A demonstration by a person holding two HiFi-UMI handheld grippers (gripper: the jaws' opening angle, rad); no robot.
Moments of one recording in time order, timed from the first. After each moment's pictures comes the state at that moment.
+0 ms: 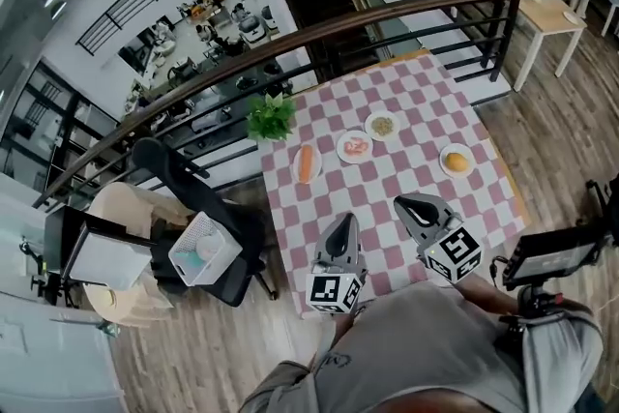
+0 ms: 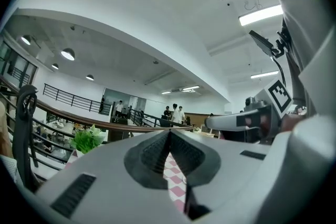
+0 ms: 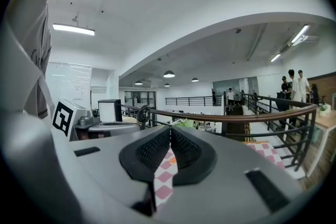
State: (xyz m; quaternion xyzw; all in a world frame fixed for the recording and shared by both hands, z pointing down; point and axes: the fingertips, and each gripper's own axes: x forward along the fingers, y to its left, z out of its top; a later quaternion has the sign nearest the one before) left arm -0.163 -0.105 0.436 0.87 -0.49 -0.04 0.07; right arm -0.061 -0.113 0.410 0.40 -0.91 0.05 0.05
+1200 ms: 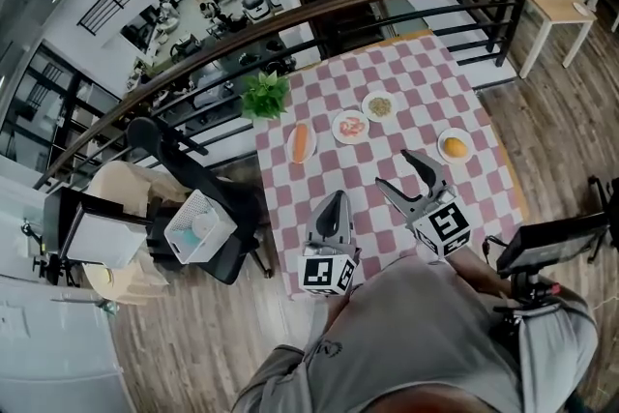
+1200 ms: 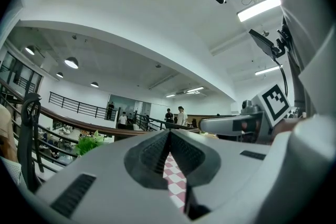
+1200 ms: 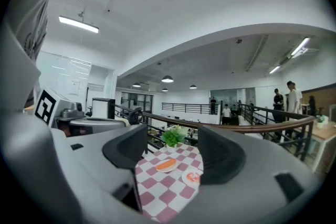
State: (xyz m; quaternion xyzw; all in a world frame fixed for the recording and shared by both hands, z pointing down) left arm -0.152 -0.118 0.430 0.85 -0.52 -0.05 0.04; right arm -0.045 -0.149 0.409 0.42 -0.91 0.00 0.03
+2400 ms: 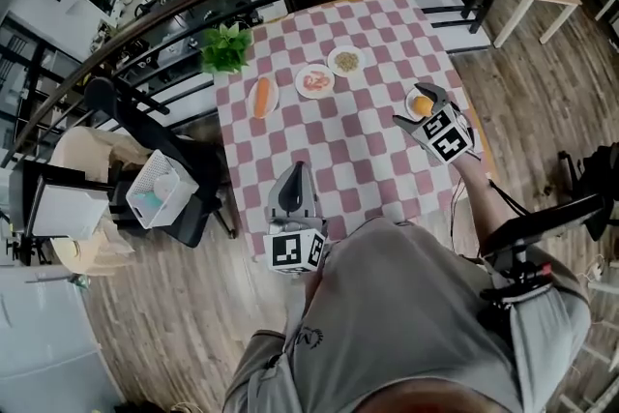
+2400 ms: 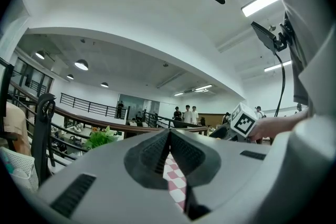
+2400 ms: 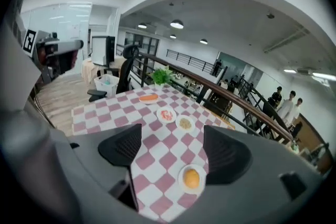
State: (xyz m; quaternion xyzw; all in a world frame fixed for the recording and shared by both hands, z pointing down) left arm -0.162 -0.090 0.446 0.82 -0.57 -0.04 0.05; right arm 0.079 -0.216 0.540 0.39 -0.84 0.03 0.37
